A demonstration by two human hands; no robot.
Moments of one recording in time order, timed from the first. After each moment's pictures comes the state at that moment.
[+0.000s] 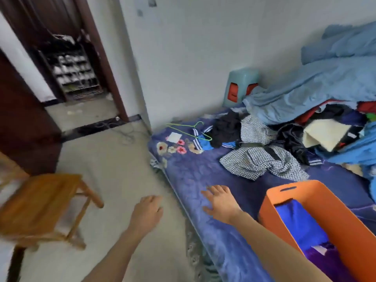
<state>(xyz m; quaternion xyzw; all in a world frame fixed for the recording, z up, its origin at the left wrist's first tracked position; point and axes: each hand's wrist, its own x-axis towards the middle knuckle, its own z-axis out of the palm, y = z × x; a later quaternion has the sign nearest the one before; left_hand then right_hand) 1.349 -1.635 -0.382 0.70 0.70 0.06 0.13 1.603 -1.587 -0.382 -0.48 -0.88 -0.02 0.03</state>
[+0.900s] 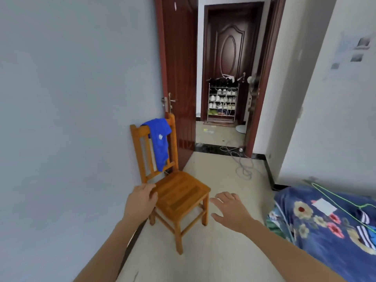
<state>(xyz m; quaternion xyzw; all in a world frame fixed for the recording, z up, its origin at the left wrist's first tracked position) 0.940 -1.861 -0.278 0.34 0.91 0.26 0.00 1.125 -1.652 -0.304 -0.14 -0.99 -0.06 0.06</state>
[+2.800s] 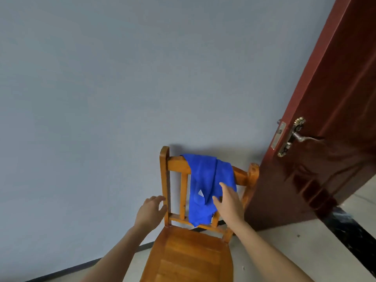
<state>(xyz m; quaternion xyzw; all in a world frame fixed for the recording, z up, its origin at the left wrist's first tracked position) 0.530 -1.505 -0.354 -0.17 0.95 0.26 0.00 0.455 -1.283 -0.337 0.11 -0.96 0.26 -0.01</state>
